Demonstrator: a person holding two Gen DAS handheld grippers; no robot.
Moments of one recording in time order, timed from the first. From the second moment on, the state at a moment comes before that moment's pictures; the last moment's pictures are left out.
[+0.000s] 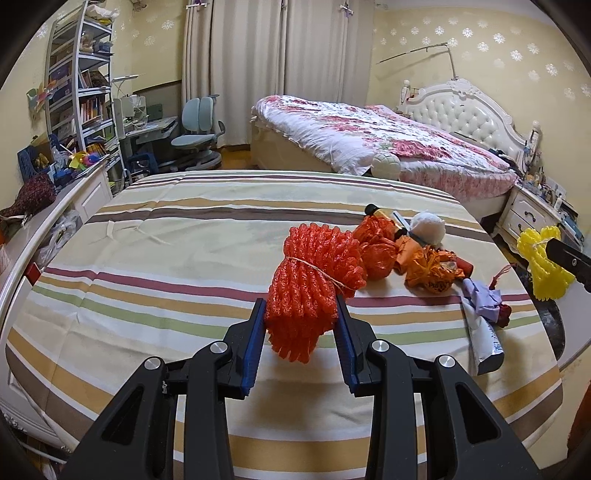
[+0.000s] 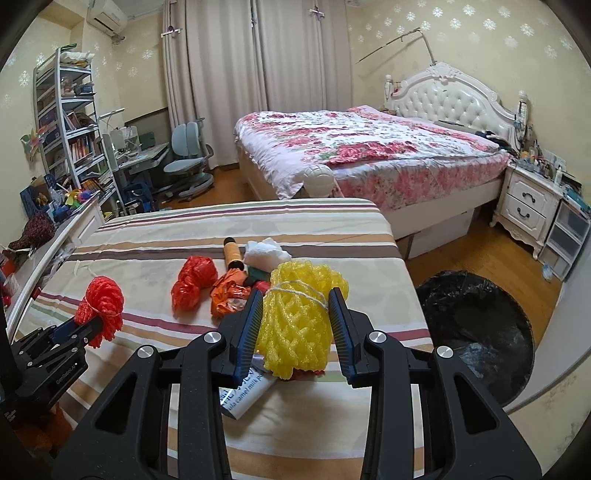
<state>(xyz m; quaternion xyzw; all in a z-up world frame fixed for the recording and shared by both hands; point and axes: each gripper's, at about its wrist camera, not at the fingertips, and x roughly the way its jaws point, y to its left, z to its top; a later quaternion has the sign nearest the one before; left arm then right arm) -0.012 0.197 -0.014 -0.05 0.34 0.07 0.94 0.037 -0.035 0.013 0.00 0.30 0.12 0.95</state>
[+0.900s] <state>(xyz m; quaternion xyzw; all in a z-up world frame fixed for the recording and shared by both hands) 0.038 0.016 -0.004 0.02 0.33 -0.10 0.94 0.057 -0.172 -0.015 0.04 0.30 -0.02 0.95</state>
